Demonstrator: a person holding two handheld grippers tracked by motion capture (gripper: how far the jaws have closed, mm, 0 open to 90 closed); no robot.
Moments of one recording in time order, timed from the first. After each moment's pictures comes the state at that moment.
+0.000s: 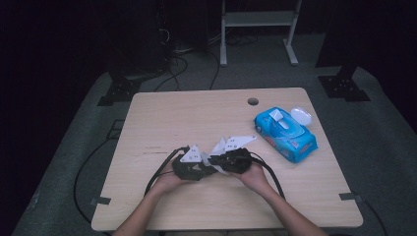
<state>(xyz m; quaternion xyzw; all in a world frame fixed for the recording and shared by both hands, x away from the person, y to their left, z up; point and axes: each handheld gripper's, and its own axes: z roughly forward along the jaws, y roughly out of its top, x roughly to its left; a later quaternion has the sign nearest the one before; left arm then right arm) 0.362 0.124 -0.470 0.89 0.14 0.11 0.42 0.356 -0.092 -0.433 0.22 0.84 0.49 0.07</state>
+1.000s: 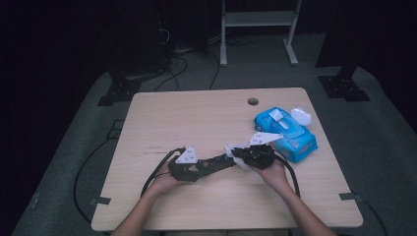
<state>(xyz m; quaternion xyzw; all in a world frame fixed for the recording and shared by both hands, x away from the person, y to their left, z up) 0.361 0.134 -0.470 0.89 0.14 0.11 0.42 0.361 -0.151 -0.433 0.28 0.82 0.49 0.12</state>
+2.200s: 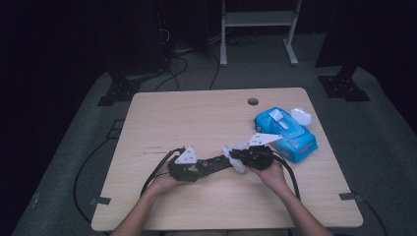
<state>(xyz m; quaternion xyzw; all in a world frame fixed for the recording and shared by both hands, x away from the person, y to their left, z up) 0.361 0.136 -0.471 0.89 0.14 0.11 0.43 0.363 -0.154 -0.439 0.29 0.81 0.51 0.10</state>
